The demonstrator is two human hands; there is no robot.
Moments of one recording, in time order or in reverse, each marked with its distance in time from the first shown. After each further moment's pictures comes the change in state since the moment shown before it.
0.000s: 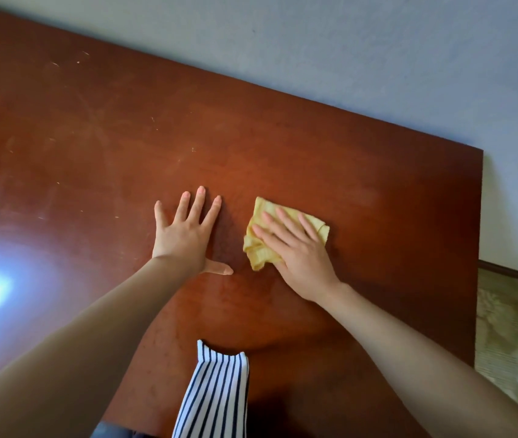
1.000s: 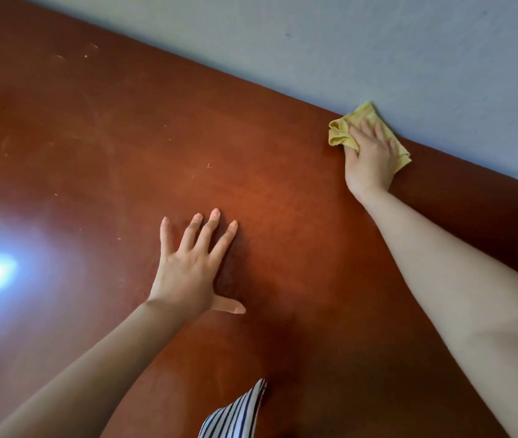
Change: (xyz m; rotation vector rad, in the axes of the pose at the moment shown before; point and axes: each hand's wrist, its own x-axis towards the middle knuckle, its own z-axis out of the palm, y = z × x) left_hand 0.001 -0.004 0.014 -0.105 0.140 0.089; right_hand 0.145 0.135 -0.040 0.019 0.214 0.659
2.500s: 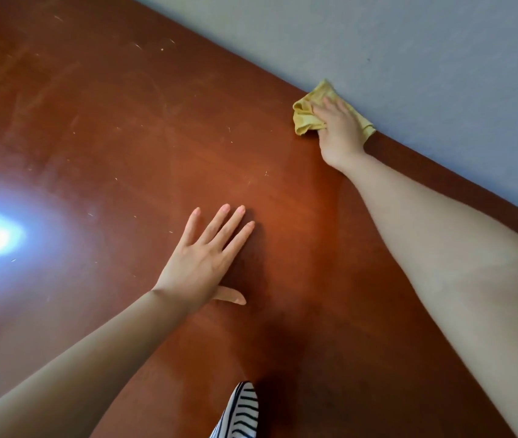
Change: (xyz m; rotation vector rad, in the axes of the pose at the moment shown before) left_hand -0.011 -0.058 0.000 0.015 0.127 0.091; right_hand 0.055 -0.142 0.037 -0.054 -0.248 -0.365
